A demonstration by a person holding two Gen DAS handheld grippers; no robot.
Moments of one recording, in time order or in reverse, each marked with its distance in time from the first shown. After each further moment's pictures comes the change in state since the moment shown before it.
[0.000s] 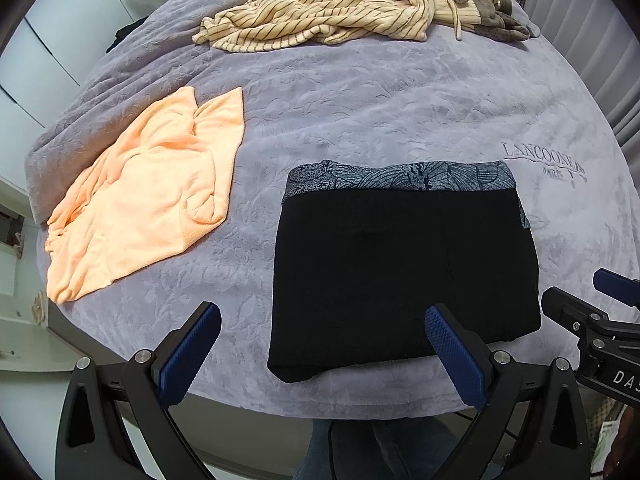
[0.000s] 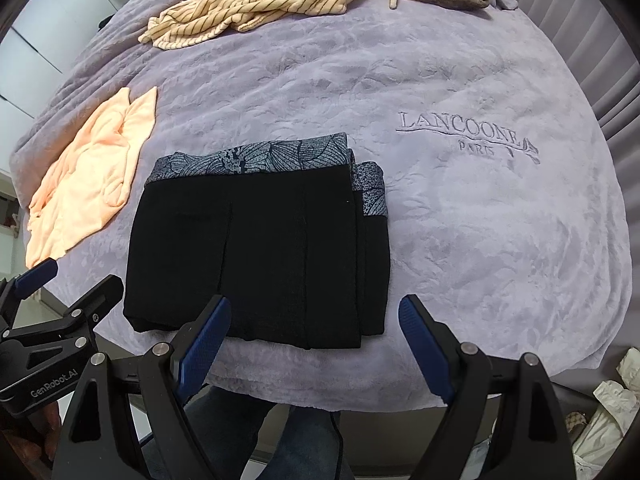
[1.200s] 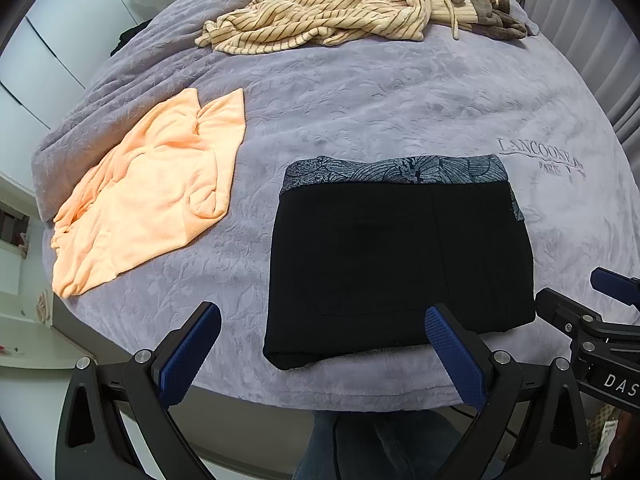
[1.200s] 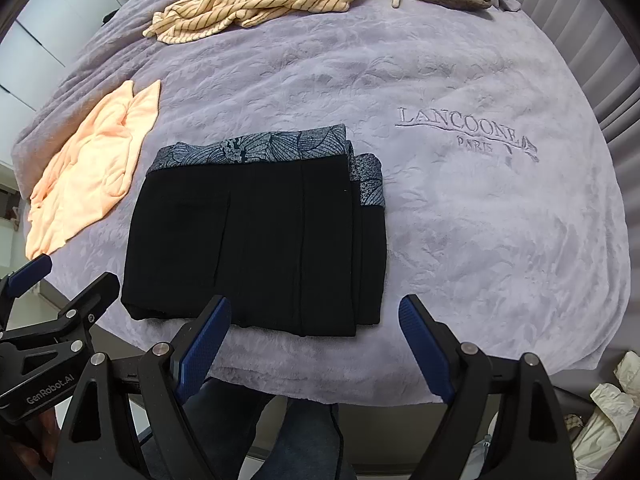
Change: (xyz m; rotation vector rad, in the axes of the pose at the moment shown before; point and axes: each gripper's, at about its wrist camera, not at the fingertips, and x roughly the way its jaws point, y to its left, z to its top) left arm -0.010 -0.010 -0.010 0.000 -0.004 0.016; right arm -0.003 0.000 -0.010 -0.018 0.003 -0.004
